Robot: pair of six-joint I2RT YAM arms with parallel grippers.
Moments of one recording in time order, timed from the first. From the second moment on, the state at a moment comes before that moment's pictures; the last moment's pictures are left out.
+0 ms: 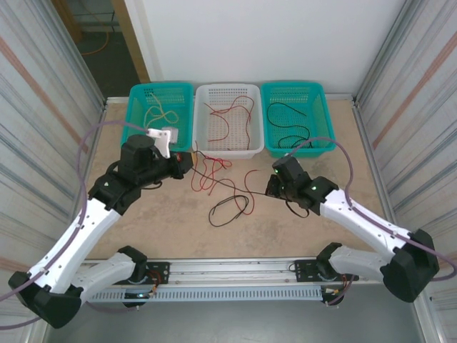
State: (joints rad) left arm -0.52 0.96 1.03 -0.55 0.26 -0.50; right arm 0.69 1.09 0.81 -0.62 0.14 0.82
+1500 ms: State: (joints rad) left arm -0.92 1.42 0.97 0.15 0.42 -0.29; right arm 0.77 1.04 1.44 -0.50 -0.09 0.66
